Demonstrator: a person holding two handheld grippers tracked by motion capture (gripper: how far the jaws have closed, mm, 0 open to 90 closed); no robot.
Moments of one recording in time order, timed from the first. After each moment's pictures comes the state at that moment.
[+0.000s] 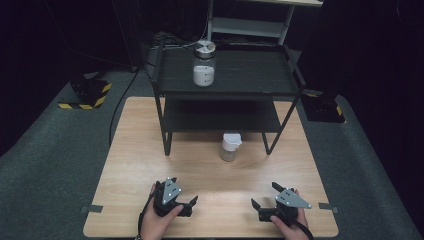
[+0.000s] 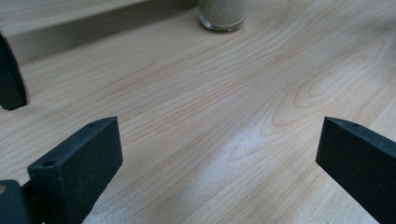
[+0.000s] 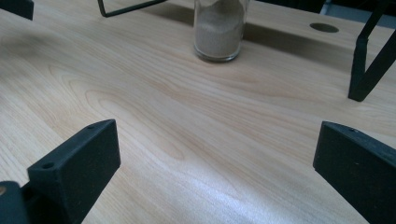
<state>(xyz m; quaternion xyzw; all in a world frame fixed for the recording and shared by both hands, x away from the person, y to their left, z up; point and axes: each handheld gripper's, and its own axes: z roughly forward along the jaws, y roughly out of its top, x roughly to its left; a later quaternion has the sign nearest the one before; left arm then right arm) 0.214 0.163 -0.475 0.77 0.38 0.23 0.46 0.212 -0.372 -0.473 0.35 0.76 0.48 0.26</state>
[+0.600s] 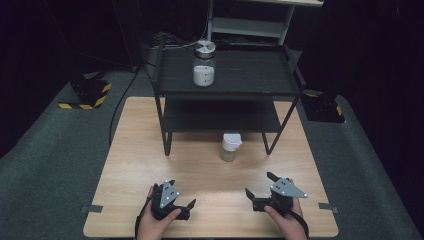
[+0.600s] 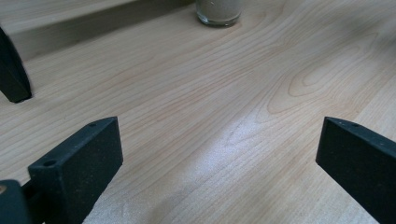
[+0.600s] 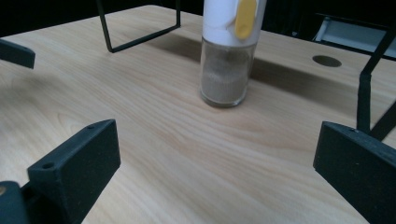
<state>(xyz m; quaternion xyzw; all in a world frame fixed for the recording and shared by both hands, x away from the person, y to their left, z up) 0.205 0.169 -0.475 0.77 0.38 0.23 0.46 0.231 -0.349 -0.447 0.34 0.75 0.50 0.26</state>
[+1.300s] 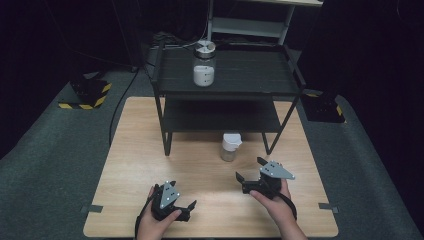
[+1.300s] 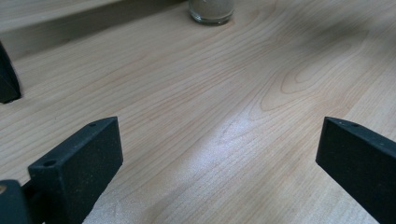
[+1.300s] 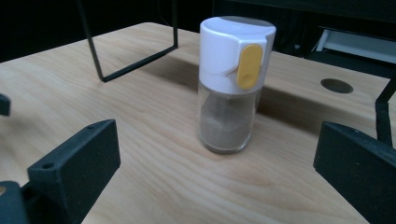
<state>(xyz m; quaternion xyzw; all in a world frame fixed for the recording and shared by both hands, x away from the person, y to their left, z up) 0.208 0.170 -0.474 0.77 0.38 0.22 0.46 0.272 -0.320 -0.438 0.35 0.74 0.51 0.26</state>
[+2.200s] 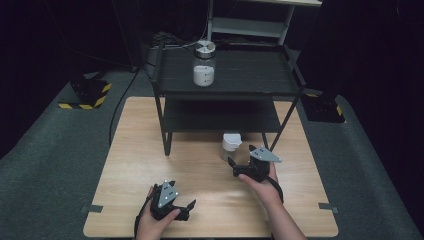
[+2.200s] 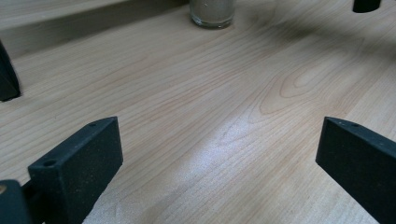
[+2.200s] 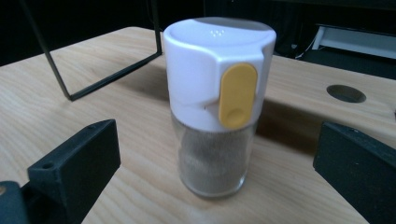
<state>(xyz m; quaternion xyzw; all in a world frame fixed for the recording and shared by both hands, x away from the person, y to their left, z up) 0.208 0.175 -0.476 0.77 0.38 0.21 0.47 0.325 -0.293 -0.452 0.37 0.73 0.51 0.26</state>
